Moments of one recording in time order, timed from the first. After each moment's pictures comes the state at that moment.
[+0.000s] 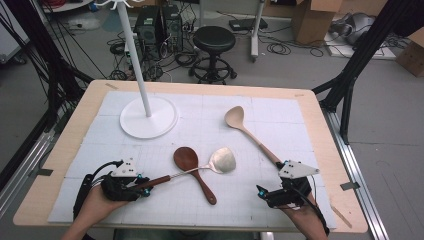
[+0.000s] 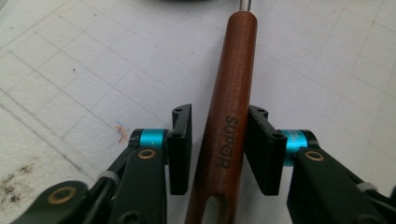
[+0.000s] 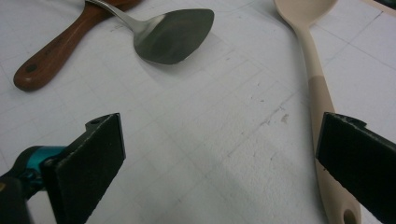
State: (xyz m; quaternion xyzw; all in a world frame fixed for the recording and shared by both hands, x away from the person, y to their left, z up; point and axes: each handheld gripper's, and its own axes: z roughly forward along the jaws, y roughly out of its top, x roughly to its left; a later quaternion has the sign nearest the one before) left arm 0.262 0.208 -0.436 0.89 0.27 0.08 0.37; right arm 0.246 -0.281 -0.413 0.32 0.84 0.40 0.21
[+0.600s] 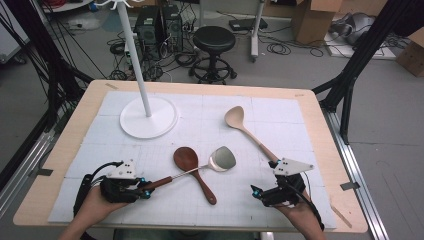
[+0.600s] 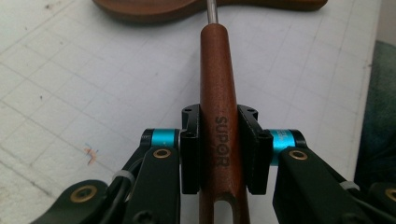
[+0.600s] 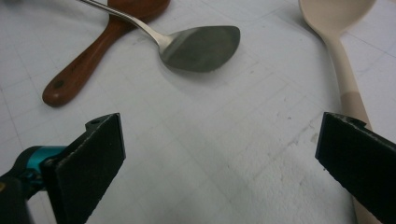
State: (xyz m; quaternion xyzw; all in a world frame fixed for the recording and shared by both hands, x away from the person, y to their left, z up) left arm 0.256 0.207 -0.425 0.88 0.23 0.05 0.41; right arm 0.255 -0.268 -0.412 0.31 0.84 0.41 0.17
